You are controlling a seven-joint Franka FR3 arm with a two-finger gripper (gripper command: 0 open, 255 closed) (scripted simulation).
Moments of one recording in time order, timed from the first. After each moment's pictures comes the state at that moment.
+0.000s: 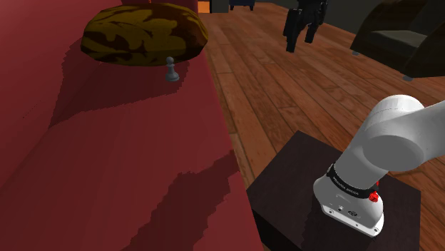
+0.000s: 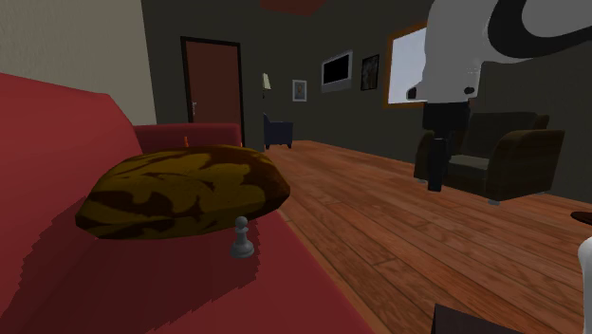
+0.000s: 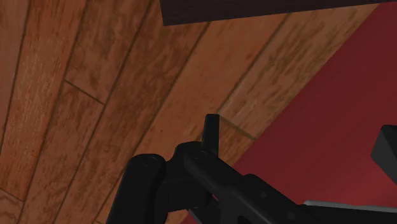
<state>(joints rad) 0.02 -0.77 -0.01 -2.29 -0.10 1.49 0.14</state>
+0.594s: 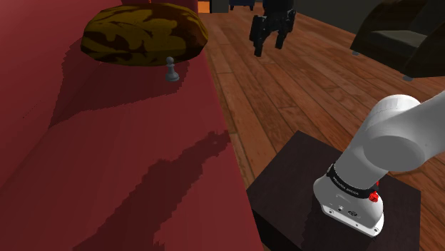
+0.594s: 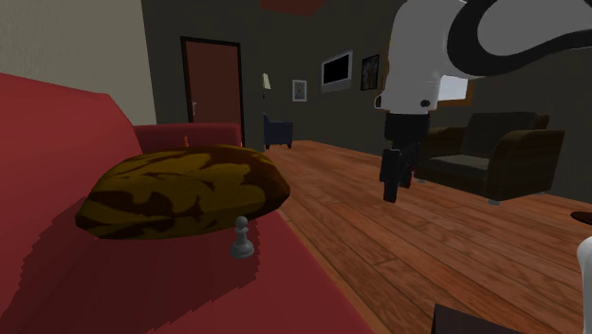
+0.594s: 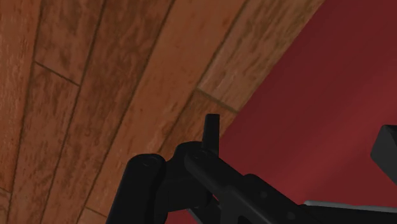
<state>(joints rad) 0.04 -0.62 0.06 -2.26 -0.04 1.67 0.27</state>
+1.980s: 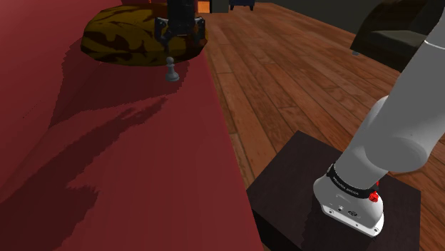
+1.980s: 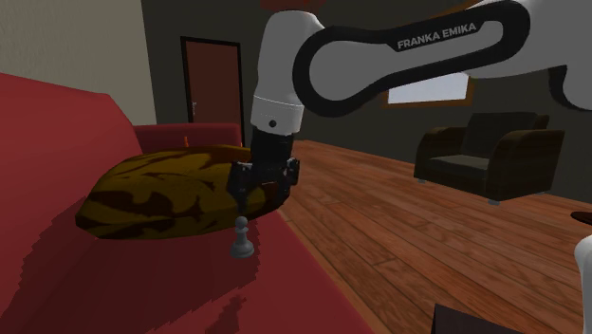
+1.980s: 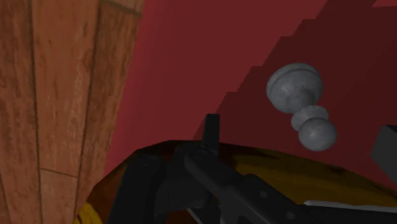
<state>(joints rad) 0.07 0.03 0.24 -1.76 -0.09 2.01 0.63</state>
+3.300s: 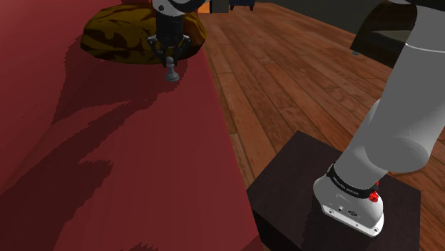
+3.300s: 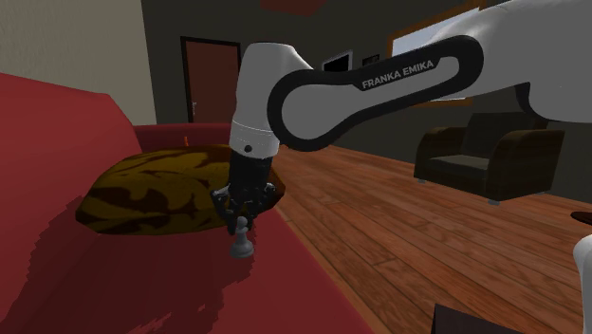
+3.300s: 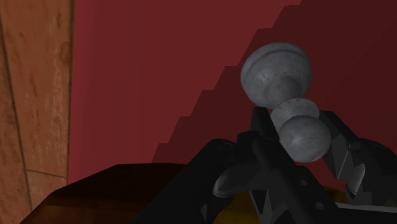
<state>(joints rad) 0.09 0.15 0.25 -1.71 -0.14 2.11 0.70</state>
